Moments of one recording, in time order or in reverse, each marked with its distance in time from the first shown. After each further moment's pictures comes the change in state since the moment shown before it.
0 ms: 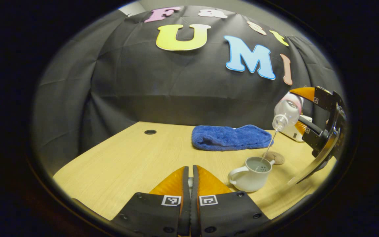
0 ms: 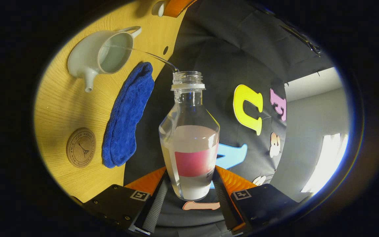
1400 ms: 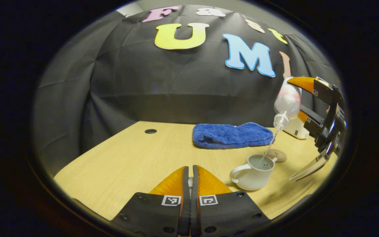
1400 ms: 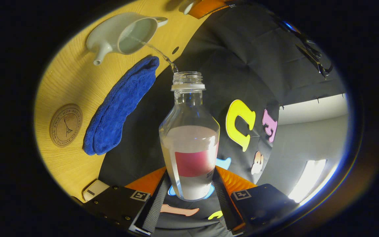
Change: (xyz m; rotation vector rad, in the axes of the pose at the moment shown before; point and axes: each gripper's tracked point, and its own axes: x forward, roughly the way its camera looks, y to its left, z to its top) left arm -0.001 0.001 -0.001 0.019 0.016 0.006; right arm -0.002 -0.005 0.015 -0.220 -0.075 -0.109
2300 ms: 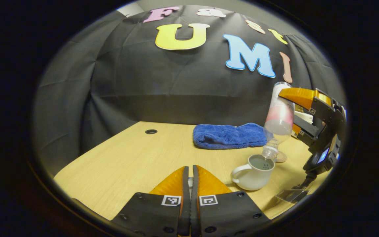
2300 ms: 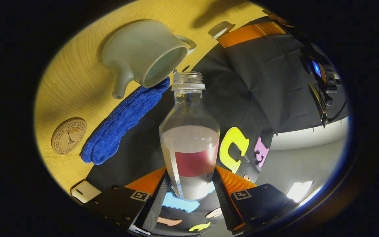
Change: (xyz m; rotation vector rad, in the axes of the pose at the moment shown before) left arm -0.001 0.000 0.001 -0.003 -0.008 0.002; right arm -0.011 0.006 0.055 -0.168 -0.168 -0.063
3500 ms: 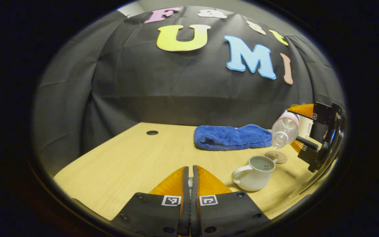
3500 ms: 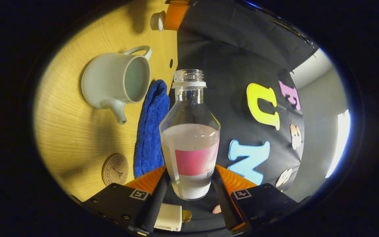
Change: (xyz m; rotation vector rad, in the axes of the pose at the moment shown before) left arm 0.000 0.000 0.000 -0.005 -0.017 0.010; right arm -0.022 0.062 -0.009 0.656 0.165 0.308
